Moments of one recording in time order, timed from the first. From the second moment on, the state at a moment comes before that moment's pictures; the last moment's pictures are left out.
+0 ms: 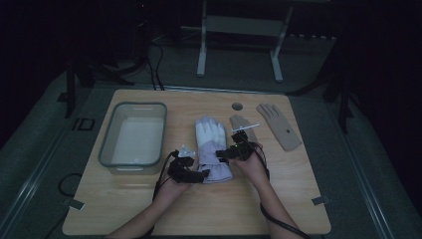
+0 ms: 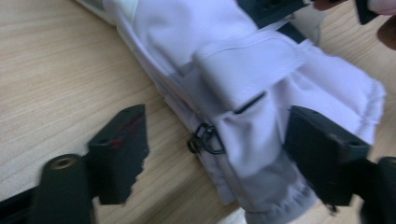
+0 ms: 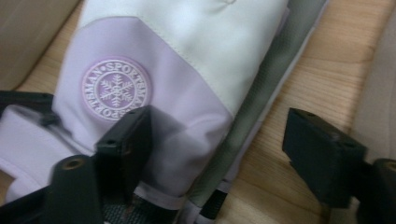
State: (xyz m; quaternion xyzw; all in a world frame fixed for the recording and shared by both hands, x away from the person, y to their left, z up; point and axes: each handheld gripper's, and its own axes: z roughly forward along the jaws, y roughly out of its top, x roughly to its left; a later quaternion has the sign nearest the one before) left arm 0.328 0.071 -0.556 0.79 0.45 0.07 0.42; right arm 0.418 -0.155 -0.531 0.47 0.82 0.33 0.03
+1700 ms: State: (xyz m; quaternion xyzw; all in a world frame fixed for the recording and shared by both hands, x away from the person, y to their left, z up) left arm 0.338 0.092 -0.483 0.83 0.38 0.04 0.42; right arm 0.400 -0.142 -0.465 0.43 0.80 0.40 0.03
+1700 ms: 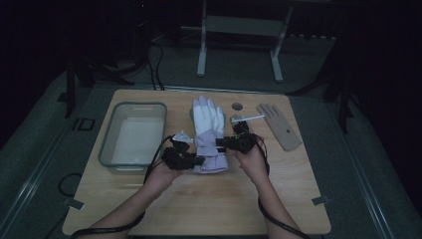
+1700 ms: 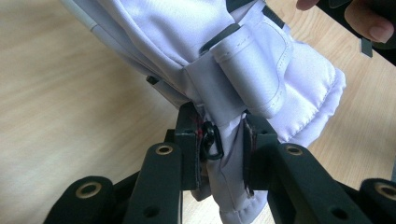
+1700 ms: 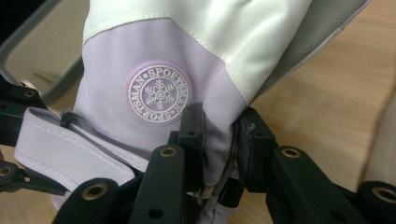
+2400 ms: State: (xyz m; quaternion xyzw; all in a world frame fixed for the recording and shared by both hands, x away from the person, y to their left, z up) left arm 0.336 0.144 -0.450 0.82 0.38 0.07 0.43; right arm 0.403 -0.093 -0.425 0.40 0.81 0.42 0.05
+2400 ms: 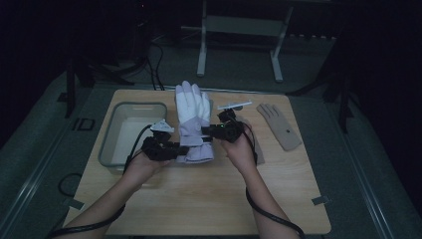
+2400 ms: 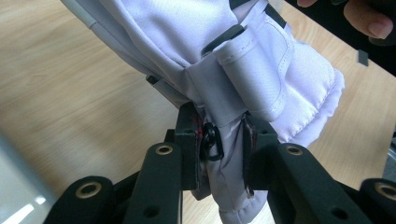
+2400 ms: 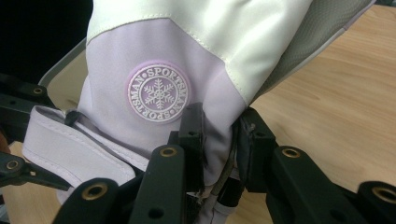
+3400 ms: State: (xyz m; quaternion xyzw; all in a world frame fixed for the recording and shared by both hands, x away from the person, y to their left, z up) left arm 0.333 0.255 -0.432 0.81 0.42 0.09 0.40; right arm 0.421 0.028 -0.416 0.36 0.83 0.43 0.03
